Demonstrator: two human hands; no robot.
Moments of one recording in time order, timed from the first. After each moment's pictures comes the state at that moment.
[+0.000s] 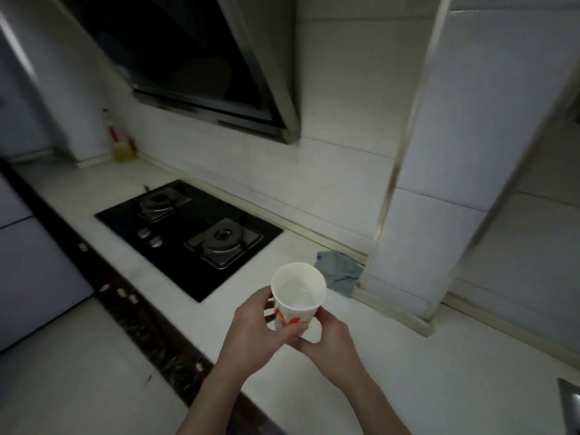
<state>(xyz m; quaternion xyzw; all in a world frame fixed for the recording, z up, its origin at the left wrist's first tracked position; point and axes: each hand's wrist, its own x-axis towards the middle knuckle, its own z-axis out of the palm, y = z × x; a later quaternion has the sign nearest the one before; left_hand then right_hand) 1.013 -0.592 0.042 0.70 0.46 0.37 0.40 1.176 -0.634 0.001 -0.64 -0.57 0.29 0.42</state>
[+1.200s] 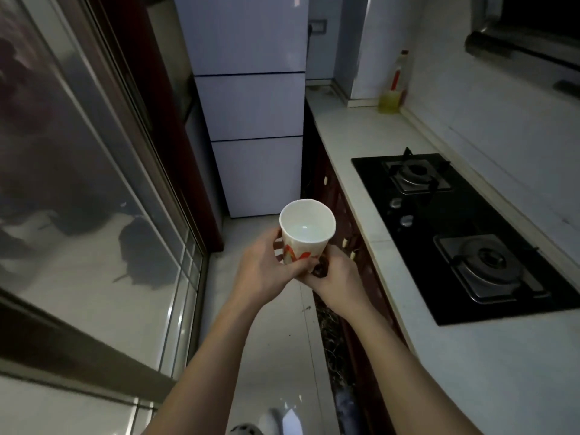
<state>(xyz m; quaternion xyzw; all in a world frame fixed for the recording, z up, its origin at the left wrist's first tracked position) 0.560 -0.546 0.040 0.46 0.72 0.49 0.19 0.697 -0.464 0.013 -0.37 -0.78 0.42 0.27</state>
